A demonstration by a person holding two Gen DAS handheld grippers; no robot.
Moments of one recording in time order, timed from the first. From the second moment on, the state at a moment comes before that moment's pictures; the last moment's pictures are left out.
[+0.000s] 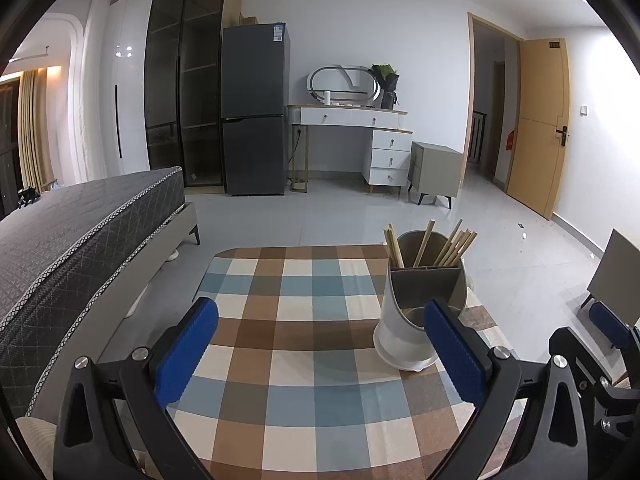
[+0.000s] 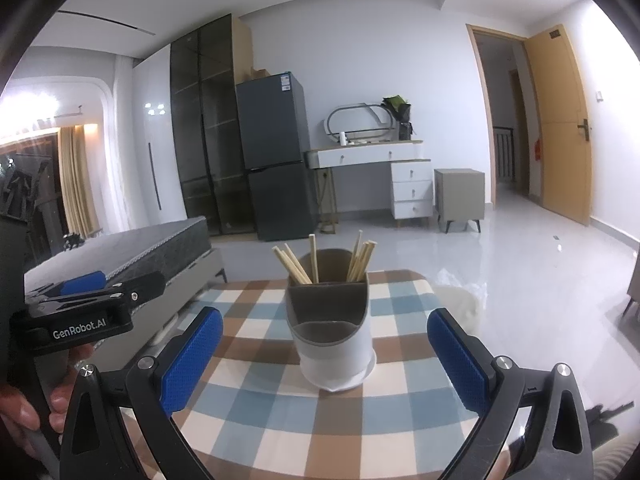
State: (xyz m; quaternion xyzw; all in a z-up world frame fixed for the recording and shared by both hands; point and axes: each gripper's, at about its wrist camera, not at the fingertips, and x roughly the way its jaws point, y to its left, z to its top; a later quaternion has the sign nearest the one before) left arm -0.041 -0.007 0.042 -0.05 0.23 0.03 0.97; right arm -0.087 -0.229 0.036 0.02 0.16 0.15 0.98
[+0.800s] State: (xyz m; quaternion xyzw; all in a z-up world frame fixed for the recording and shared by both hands) left arm -0.044 -0.002 0.044 -0.06 0.23 0.03 0.97; right arm -0.086 -0.224 0.036 0.01 0.16 0.14 0.98
